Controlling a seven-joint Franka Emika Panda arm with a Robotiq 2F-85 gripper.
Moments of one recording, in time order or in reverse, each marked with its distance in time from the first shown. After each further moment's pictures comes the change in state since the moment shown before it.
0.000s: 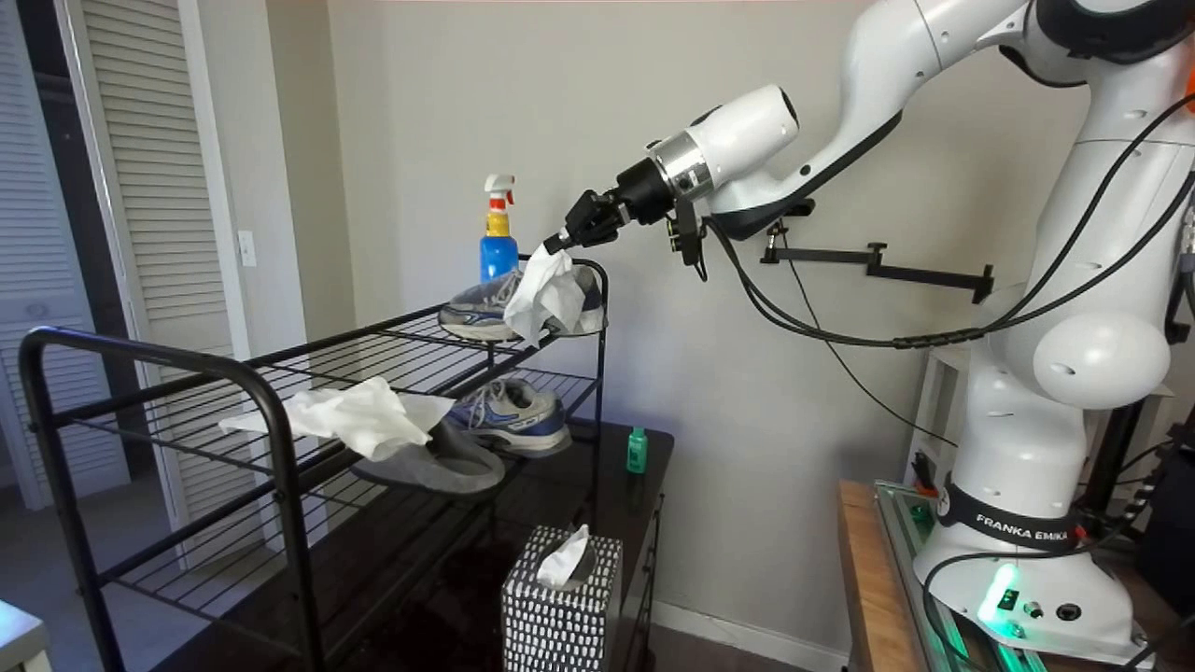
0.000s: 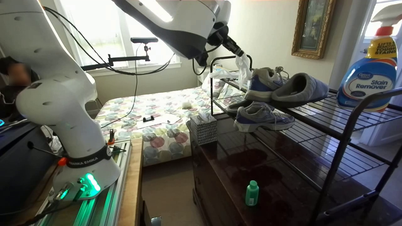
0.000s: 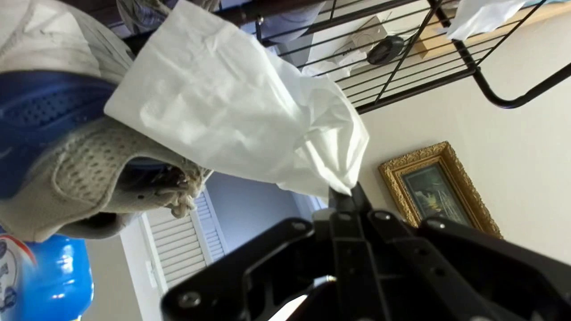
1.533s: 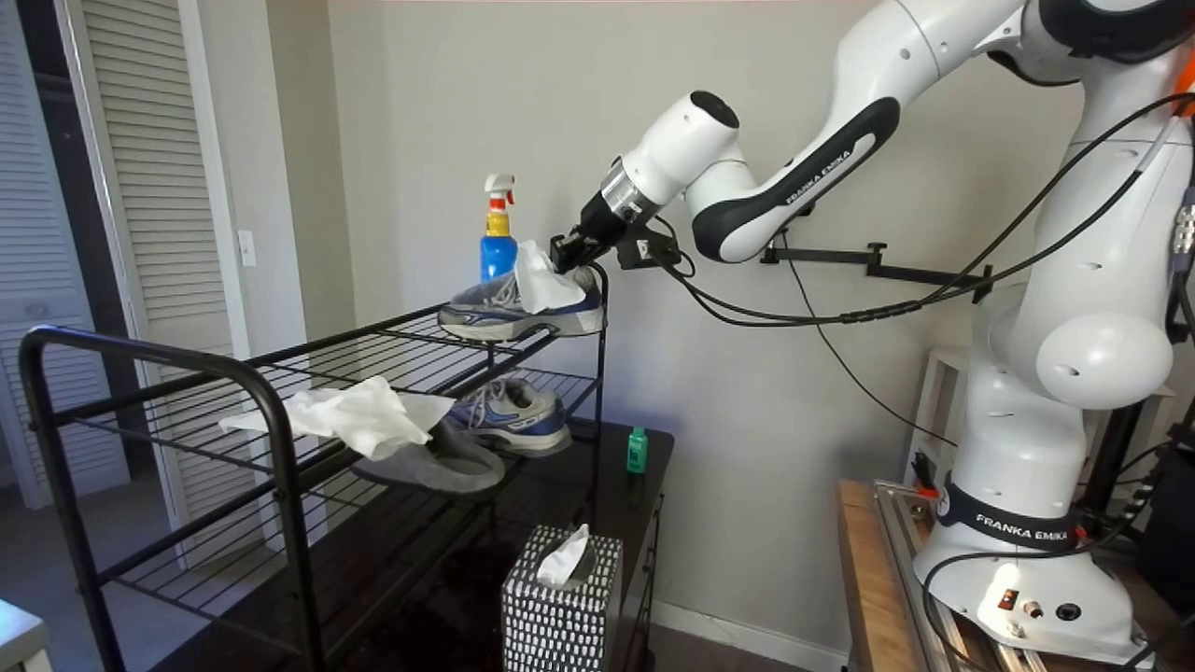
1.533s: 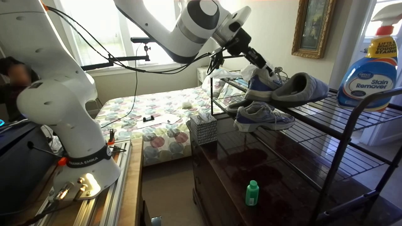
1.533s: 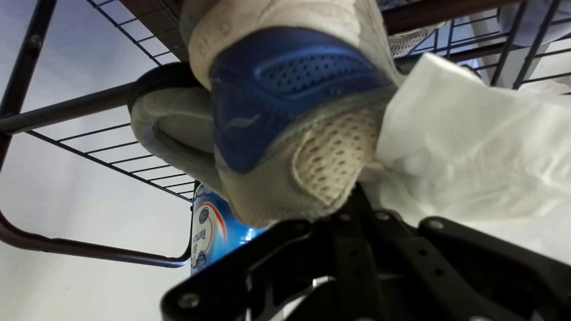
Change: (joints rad) arm 0.022 0.012 0.079 -0.100 0.837 -0.627 -0.855
